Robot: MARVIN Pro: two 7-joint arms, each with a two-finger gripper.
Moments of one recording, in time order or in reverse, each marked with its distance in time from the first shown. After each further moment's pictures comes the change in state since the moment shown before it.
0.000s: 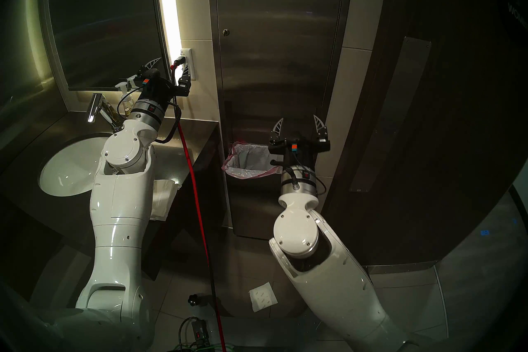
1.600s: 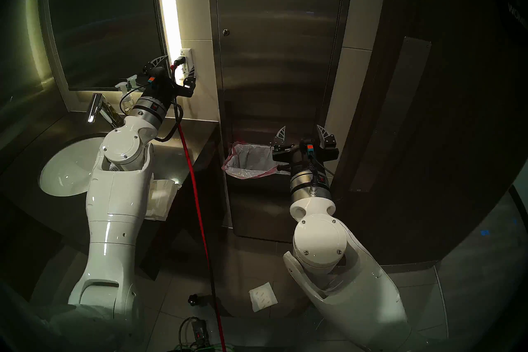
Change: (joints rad) left arm -0.031 0.095 0.057 0.022 0.040 -0.004 -0.092; right arm -0.050 0.092 -0.017 -0.223 0.206 0.156 0.046
